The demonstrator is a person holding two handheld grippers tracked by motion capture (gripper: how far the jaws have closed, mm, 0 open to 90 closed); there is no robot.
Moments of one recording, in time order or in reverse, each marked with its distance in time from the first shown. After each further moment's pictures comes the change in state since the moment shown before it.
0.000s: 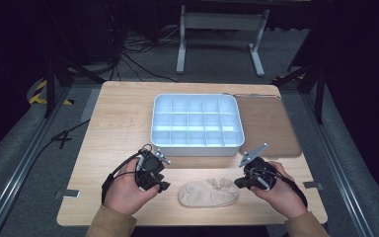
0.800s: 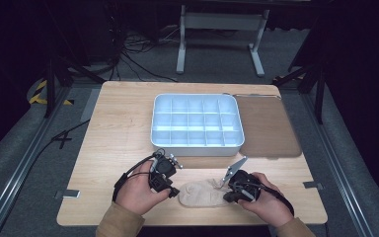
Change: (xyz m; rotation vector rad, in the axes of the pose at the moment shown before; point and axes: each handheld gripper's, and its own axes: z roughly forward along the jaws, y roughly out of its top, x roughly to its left) left arm -0.010 0.015 0.029 0.084 -0.055 0.025; right arm 0.025 0.002 0.045 0.112 0.064 -0.055
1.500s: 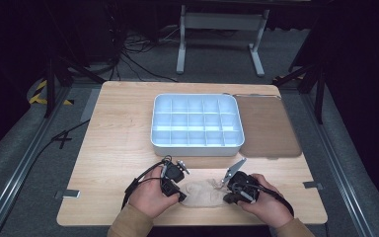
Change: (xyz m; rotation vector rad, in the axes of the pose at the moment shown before) left arm -0.009 0.006 0.038 0.036 -0.016 -0.050; right arm 0.002 -0.001 0.002 0.010 -0.011 -0.001
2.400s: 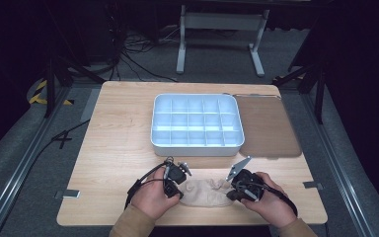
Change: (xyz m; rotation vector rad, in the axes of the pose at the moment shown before) left arm -0.004 0.001 -0.006 0.043 0.043 -0.027; right arm -0.004 -0.005 -0.013 -0.032 -0.036 0.025
